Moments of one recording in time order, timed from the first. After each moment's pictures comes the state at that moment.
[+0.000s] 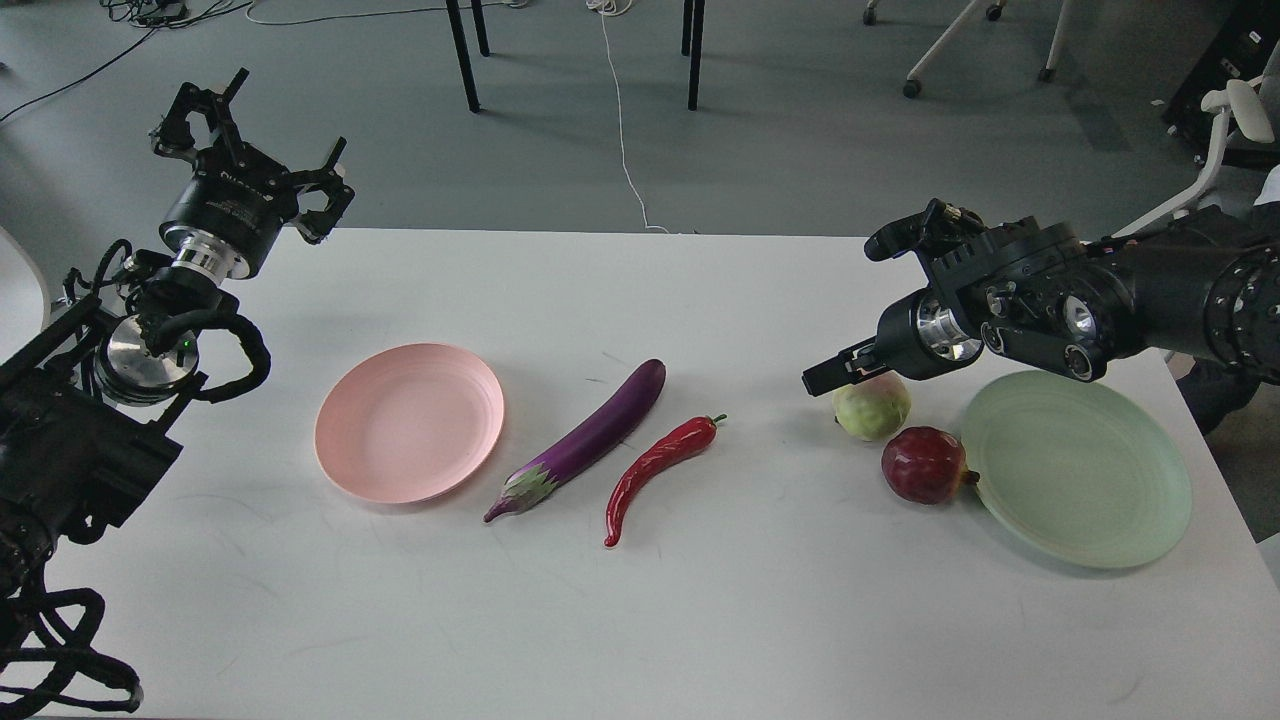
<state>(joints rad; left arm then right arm) -0.74 0.37 -0.90 -0.64 -0.18 -0.49 -0.19 1.48 -0.18 -1.00 0.77 -0.74 0.34 0.36</state>
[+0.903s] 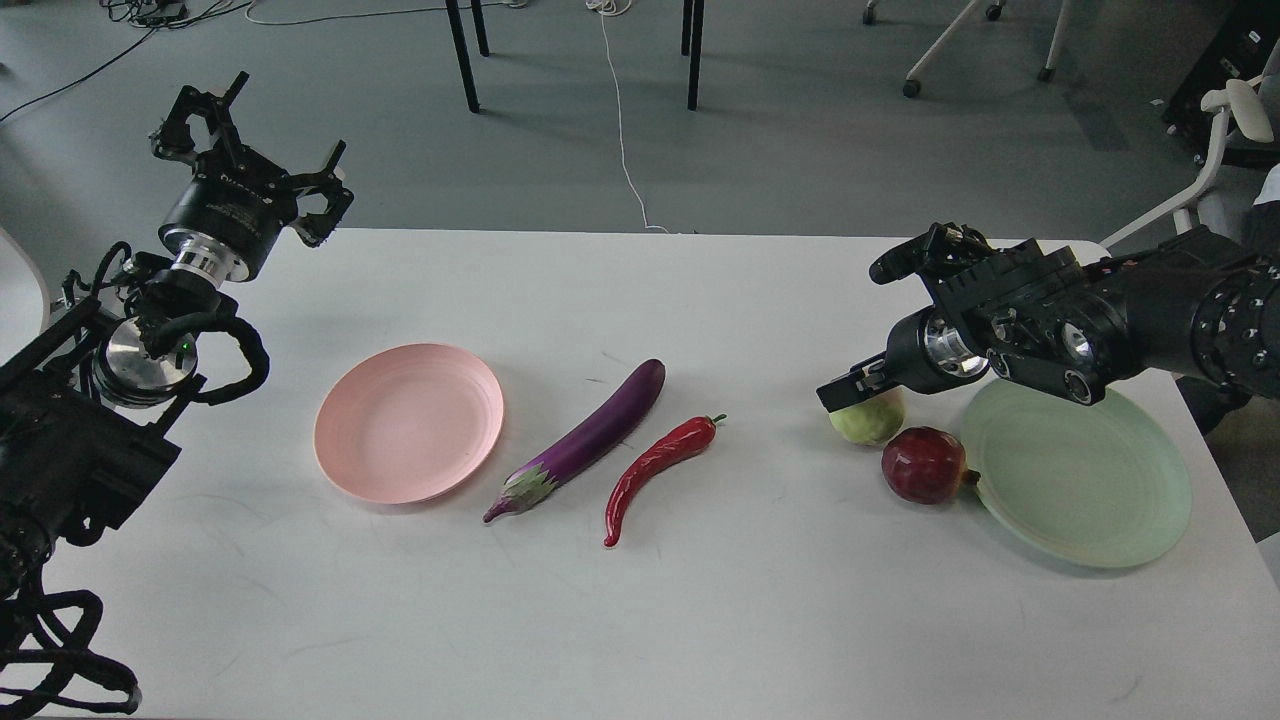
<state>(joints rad) -0.74 0.38 -0.90 -0.63 -0.18 -0.49 -0.19 1.45 -0.17 -1.05 0.75 -0.77 0.25 0.36</state>
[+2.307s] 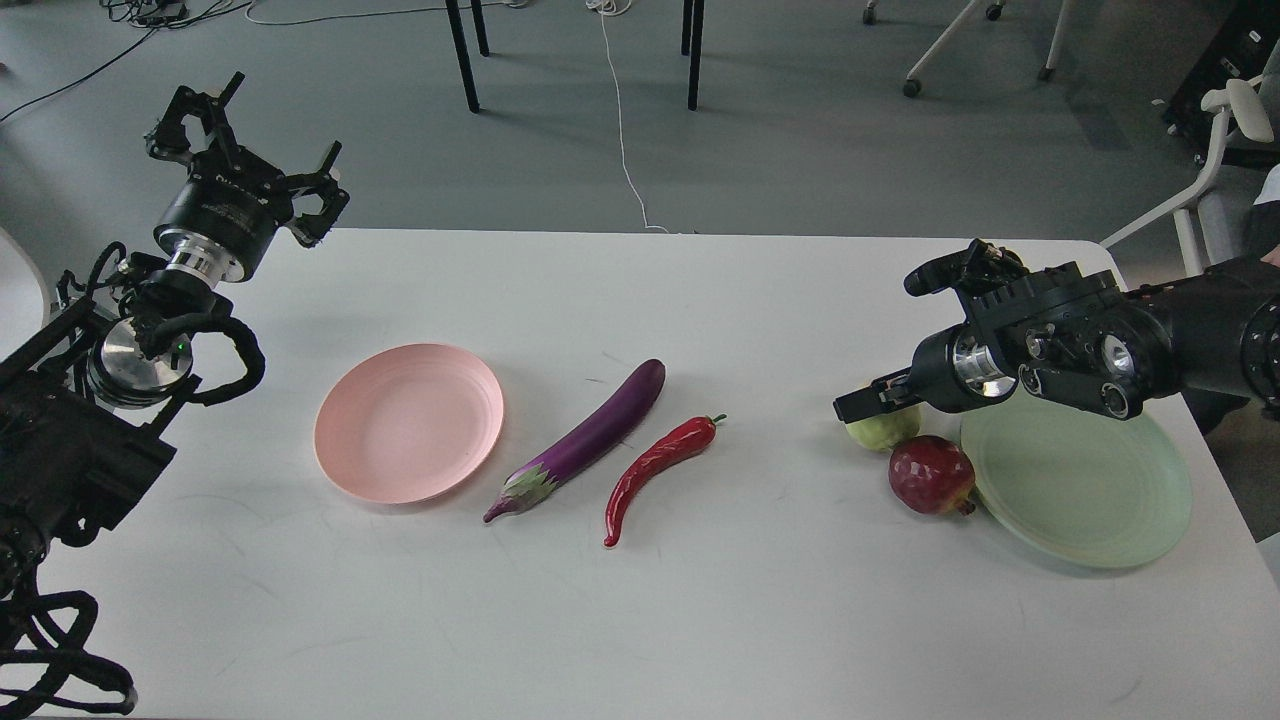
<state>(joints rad) -0.74 0.38 -0.90 -0.63 -0.18 -0.49 -0.19 1.42 -0.26 -0.99 0.81 -0.76 0.25 0.36</state>
